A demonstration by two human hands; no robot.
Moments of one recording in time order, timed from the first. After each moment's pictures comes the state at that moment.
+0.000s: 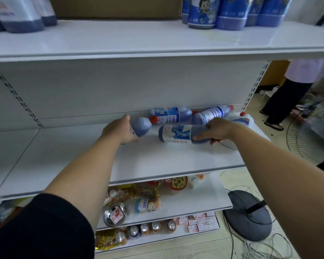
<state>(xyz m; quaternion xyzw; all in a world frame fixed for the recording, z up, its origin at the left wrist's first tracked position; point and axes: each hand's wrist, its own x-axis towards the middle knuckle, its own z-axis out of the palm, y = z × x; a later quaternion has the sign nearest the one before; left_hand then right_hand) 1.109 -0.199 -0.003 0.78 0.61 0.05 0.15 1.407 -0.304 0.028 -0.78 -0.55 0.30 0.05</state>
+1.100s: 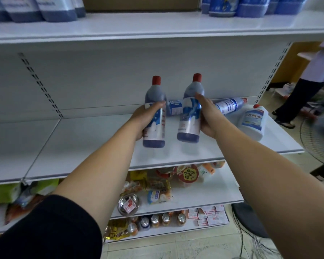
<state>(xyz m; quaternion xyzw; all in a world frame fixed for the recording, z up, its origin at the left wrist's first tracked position) 1.113 -0.240 0.015 0.55 0.50 0.30 0.59 1.303 -0.293 0.016 -0.54 -0.25 0.52 0.61</state>
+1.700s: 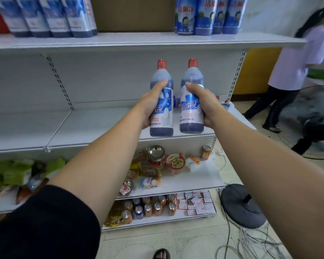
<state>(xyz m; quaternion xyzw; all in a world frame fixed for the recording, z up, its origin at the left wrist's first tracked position) 1.129 -0.419 0.090 0.53 0.39 0.36 0.66 1.293 -0.468 0.088 -0.52 -0.34 0.48 0.61</state>
